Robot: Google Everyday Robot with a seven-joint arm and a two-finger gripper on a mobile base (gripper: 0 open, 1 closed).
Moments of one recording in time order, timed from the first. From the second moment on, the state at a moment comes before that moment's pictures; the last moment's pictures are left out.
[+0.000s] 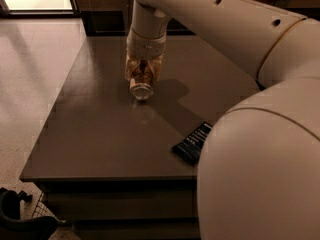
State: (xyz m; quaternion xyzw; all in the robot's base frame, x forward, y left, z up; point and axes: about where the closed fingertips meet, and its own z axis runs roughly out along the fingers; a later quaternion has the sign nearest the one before) arm 0.648 0.048 0.849 -0.03 0.99 0.09 0.07
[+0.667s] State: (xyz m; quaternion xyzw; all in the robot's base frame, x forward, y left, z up) arm 0.676 -0.021 0.917 -0.09 0.94 0.18 0.27
